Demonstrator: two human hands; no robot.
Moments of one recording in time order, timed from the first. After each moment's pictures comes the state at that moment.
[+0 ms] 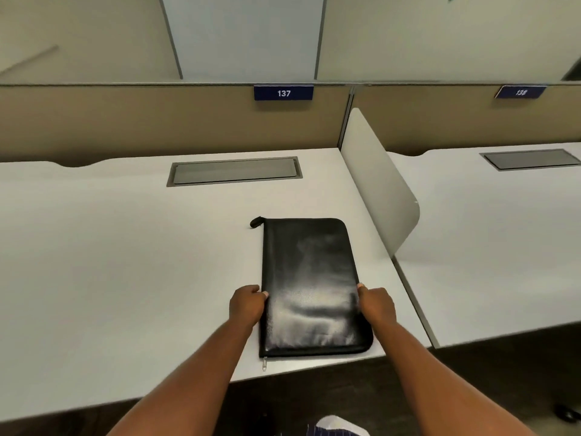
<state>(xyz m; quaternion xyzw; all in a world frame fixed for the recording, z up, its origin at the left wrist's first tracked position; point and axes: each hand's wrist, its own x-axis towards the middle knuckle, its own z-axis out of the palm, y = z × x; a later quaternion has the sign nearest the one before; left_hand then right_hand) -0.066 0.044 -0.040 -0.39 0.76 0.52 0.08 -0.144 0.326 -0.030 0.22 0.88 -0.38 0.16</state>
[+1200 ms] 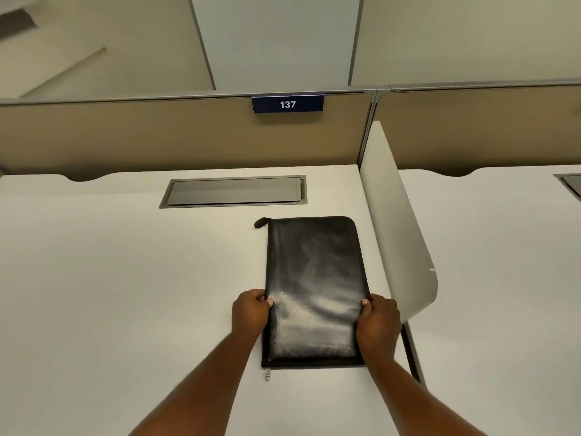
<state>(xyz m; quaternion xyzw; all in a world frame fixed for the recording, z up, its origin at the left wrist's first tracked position) -0.219 0.081 -0.037 -0.40 0.79 0.46 0.02 -0.292 0.338 -0.076 0.06 0.95 -0.29 -0.07</state>
